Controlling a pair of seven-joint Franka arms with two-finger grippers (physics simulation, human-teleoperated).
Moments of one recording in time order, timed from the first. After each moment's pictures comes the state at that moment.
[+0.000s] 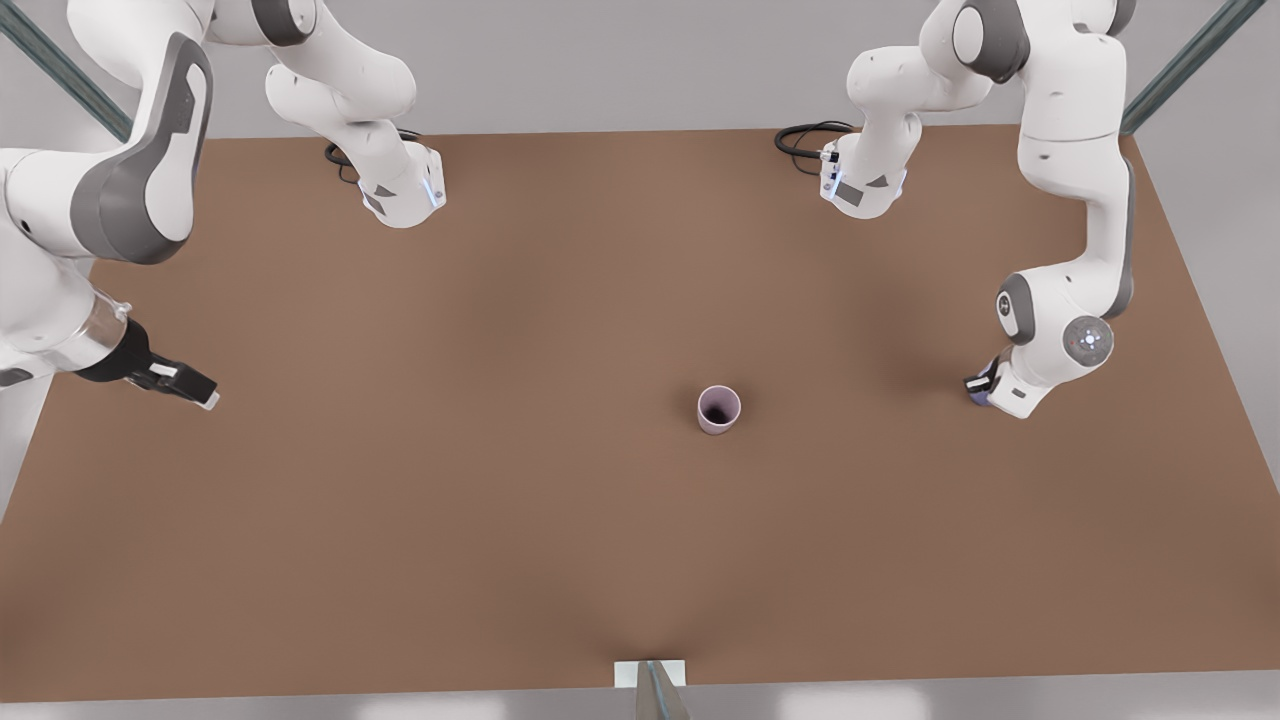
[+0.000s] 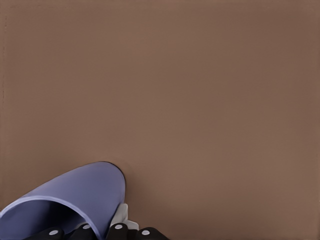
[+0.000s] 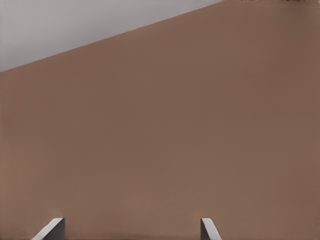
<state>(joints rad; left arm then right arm) -0.01 0.33 0.23 -2.20 0.06 2.39 -0.02 0.07 0.20 -0.17 -1.37 0.03 1.62 0.21</state>
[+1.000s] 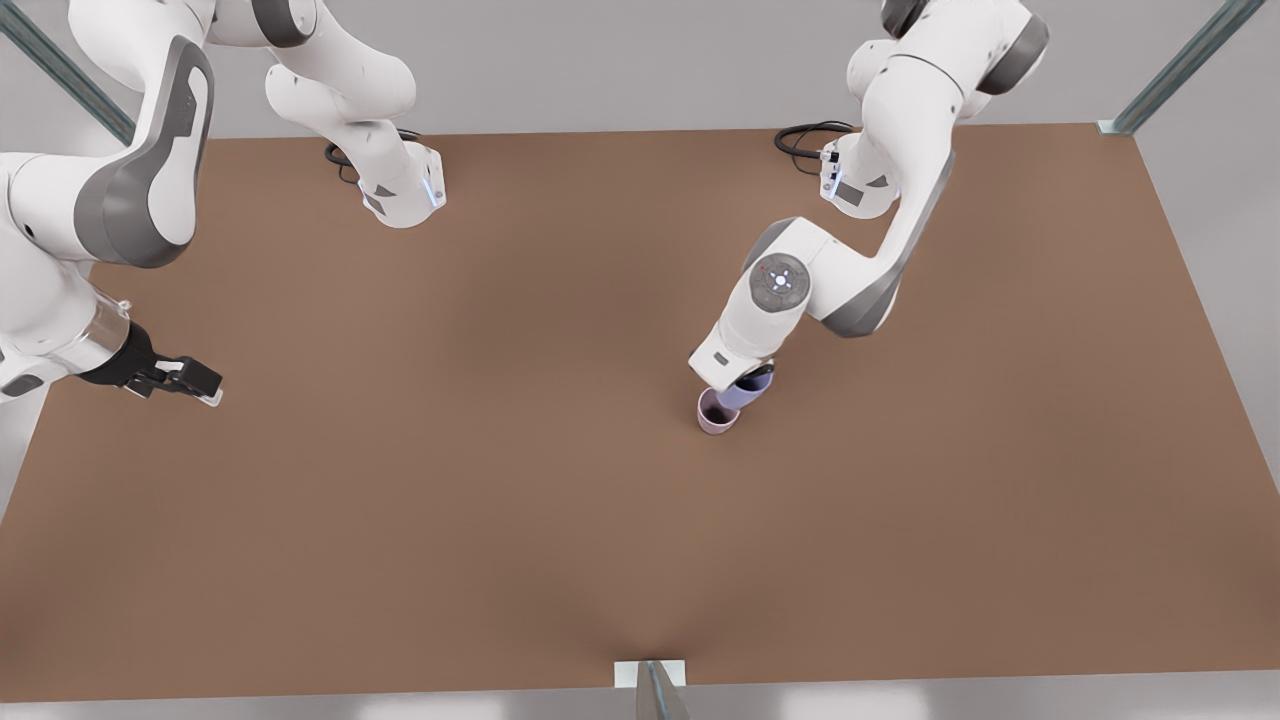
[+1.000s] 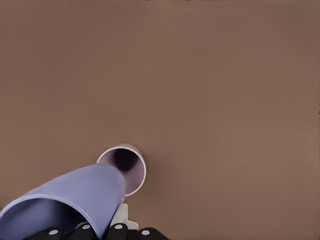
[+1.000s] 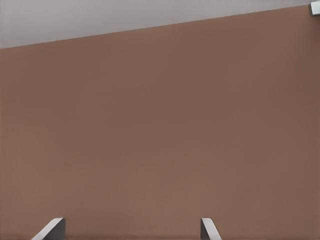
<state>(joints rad) -0.29 0.41 -0.36 -1.64 0.07 2.05 -0.65 0.07 0.21 -0.16 -1.37 0.03 1.62 0.06</state>
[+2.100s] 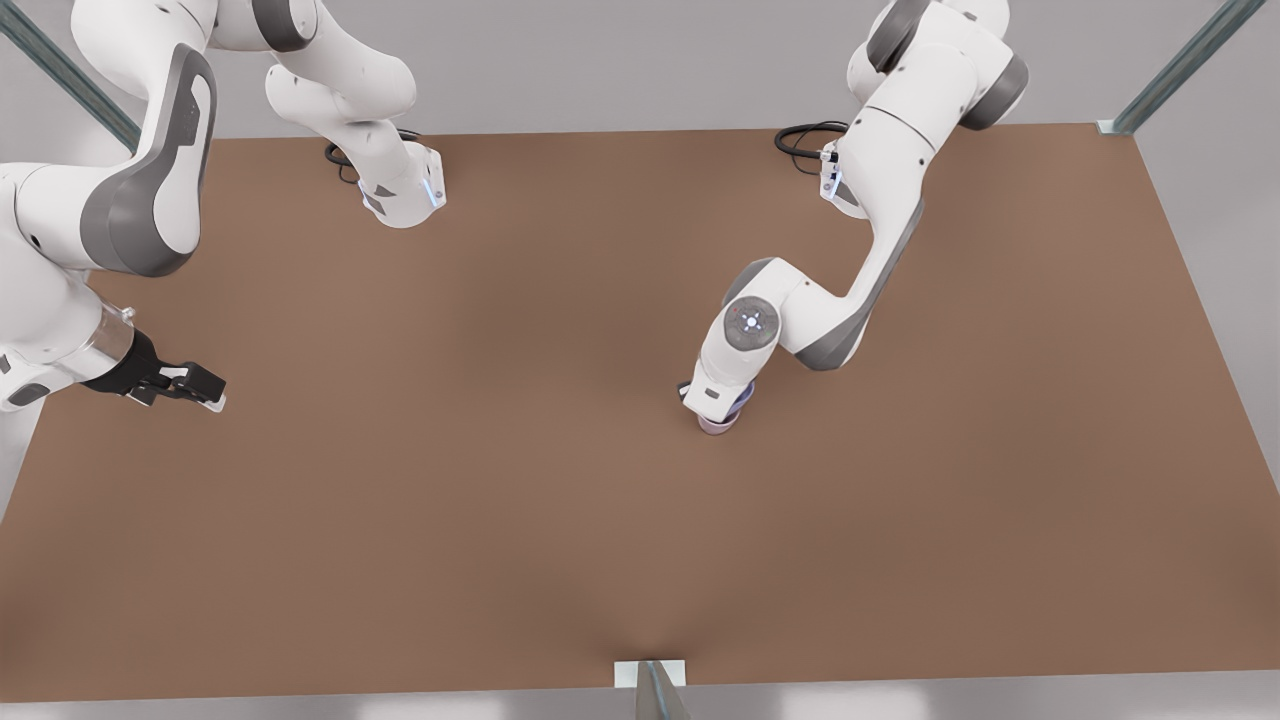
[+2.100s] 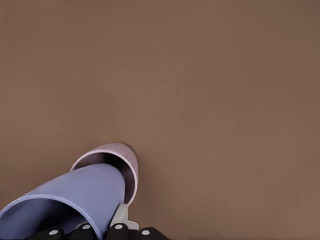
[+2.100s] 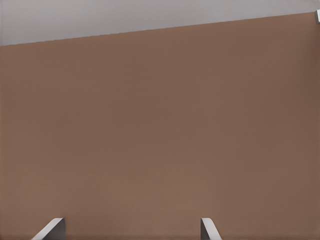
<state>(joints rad) -0.32 0.54 -0.35 -1.62 0.11 2.11 -0.97 0.07 0.22 -0.16 -1.36 0.03 1.64 0.02</state>
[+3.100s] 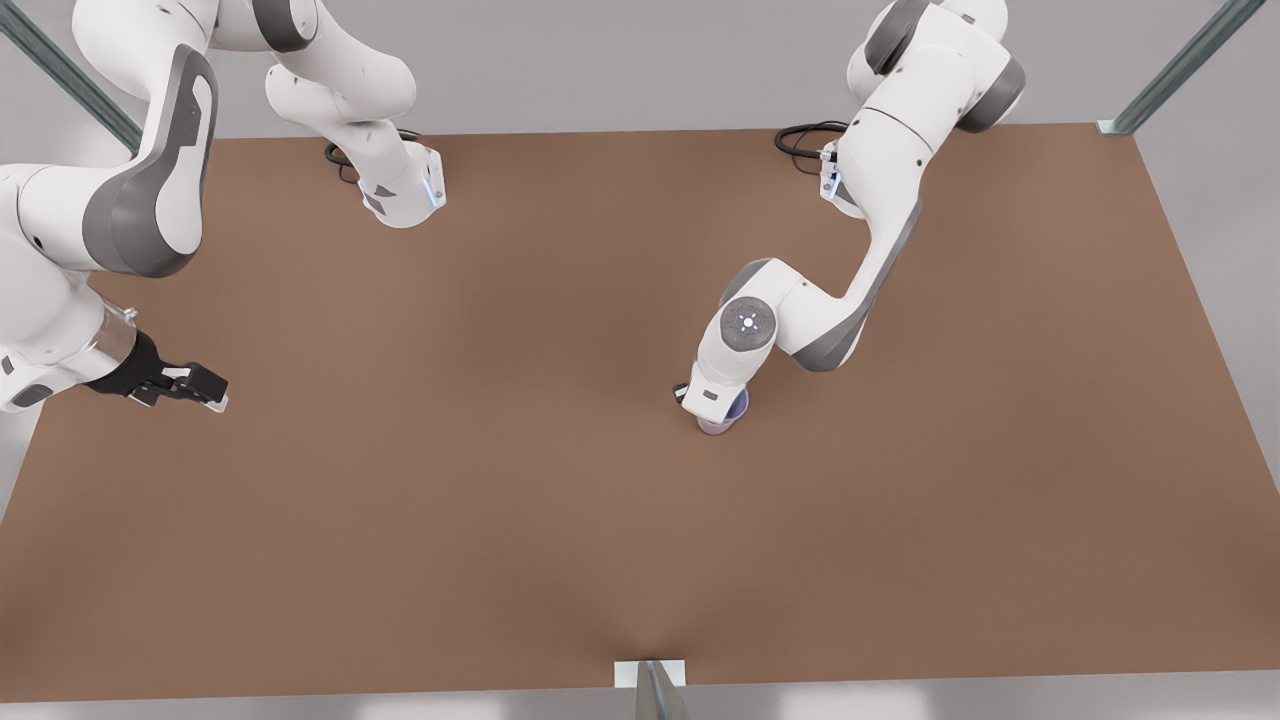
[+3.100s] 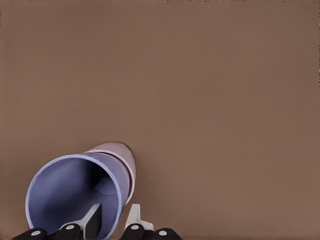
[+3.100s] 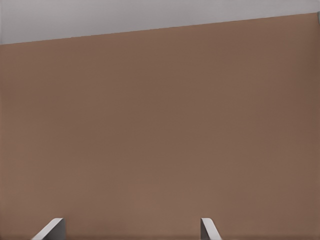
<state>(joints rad) -0.33 0.55 -0.35 -1.59 0.12 2.10 -1.01 0.07 0.23 -0.16 -1.36 0.03 1.64 0.02</state>
